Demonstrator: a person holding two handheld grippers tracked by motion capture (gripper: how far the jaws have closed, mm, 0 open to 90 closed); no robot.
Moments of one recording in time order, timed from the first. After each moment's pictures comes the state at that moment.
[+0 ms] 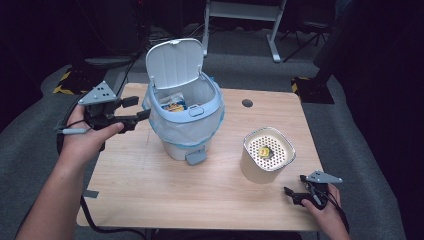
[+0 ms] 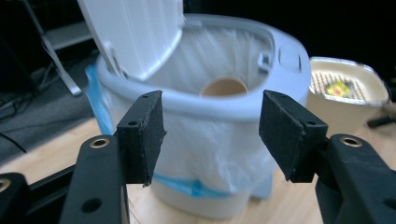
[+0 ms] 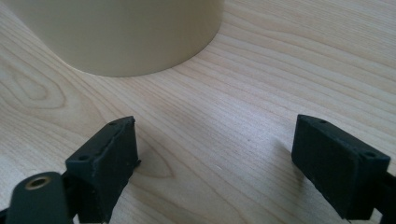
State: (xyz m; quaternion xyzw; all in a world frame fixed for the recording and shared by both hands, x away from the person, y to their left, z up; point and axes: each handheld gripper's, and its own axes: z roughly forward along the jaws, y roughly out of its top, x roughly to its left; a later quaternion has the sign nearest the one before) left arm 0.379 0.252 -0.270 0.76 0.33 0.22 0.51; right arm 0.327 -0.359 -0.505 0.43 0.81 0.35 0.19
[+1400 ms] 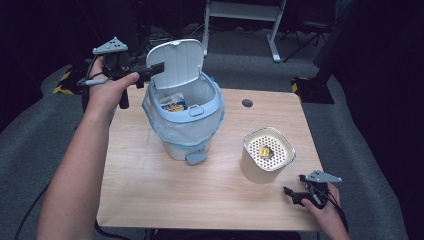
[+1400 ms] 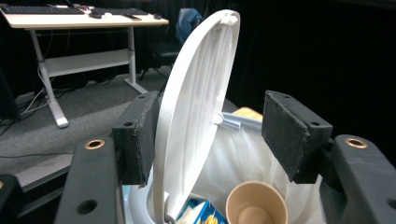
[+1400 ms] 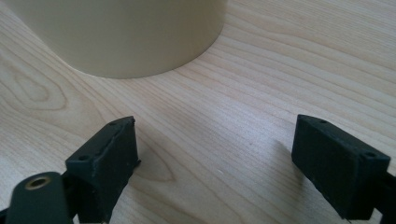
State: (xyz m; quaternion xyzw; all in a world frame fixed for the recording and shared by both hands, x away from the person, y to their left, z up) left arm 0.476 0.235 -0.243 0.71 0.34 0.20 0.58; right arm 0.329 -0.359 -0.505 0.43 0.81 0.35 0.19
